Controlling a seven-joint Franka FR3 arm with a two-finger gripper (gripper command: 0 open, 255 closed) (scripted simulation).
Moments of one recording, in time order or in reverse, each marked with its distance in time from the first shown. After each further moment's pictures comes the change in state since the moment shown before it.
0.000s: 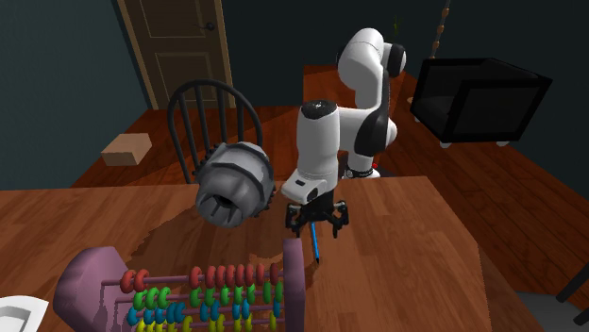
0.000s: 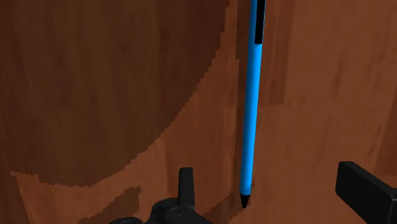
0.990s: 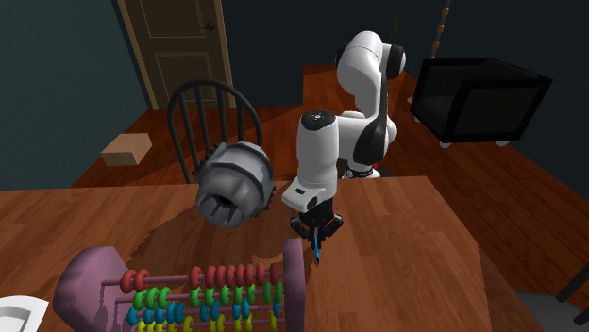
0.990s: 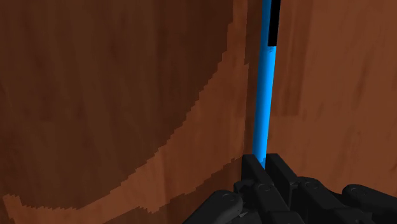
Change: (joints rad) arm 0.001 0.014 0.000 -0.040 -0.002 0.055 -0.002
